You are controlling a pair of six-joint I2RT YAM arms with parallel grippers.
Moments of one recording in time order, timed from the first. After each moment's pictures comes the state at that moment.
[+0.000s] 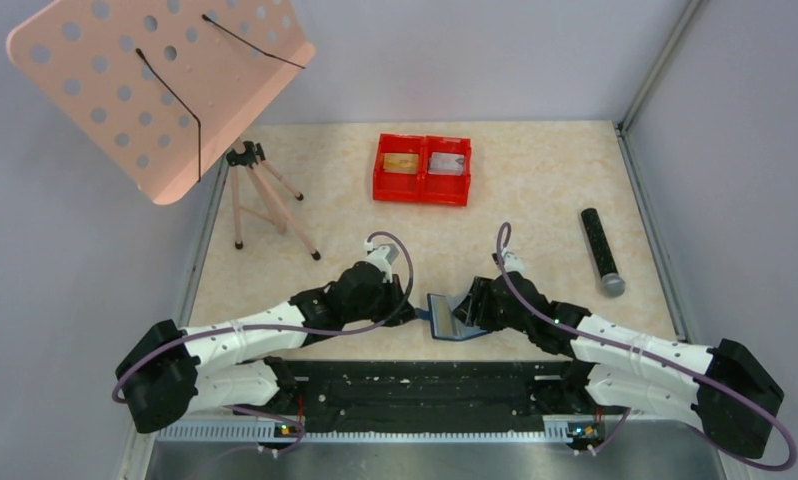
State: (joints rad) left arm -0.94 1.12 0.53 -0.04 0.08 -0.84; right arm 0.89 0.94 0.37 -0.13 0.11 0.91
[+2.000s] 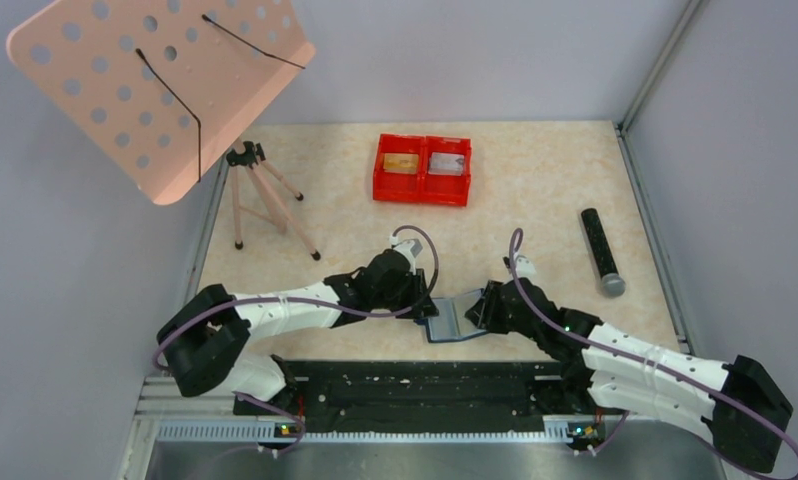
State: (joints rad) left arm -0.94 1.40 0.68 0.01 0.15 -0.87; right arm 0.90 0.83 0.33 -0.19 0.18 0.90
